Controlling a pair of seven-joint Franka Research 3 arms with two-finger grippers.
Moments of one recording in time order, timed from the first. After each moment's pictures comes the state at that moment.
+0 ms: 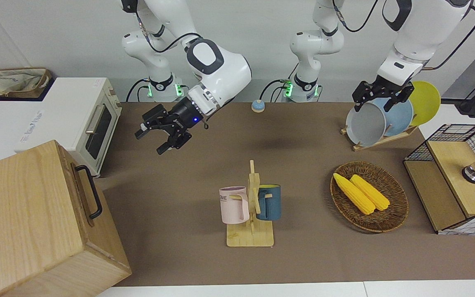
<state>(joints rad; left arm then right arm) 0.03 0.04 -0.06 -1.51 0.00 1.52 0.02 0.40 0.29 0.12 -1.64 -1.31 1.72 0.42</state>
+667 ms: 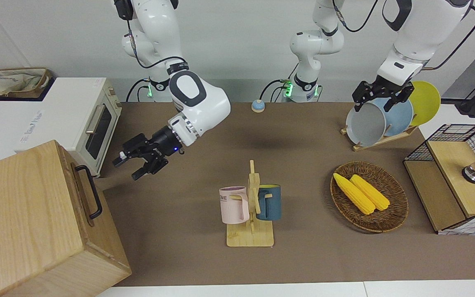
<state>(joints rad) 0.03 0.04 -0.06 -1.51 0.00 1.52 0.02 0.36 0.43 -0.02 -1.66 -1.57 1.84 0.45</state>
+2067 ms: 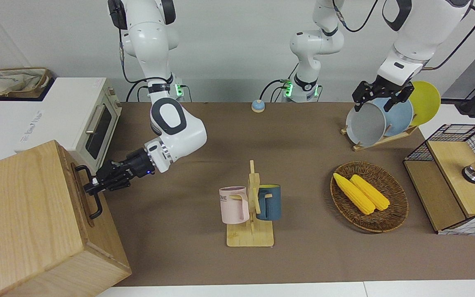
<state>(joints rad) 0.03 0.04 -0.06 -1.51 0.00 1.52 0.02 0.31 0.47 -0.05 -1.65 -1.68 1.84 0.49</state>
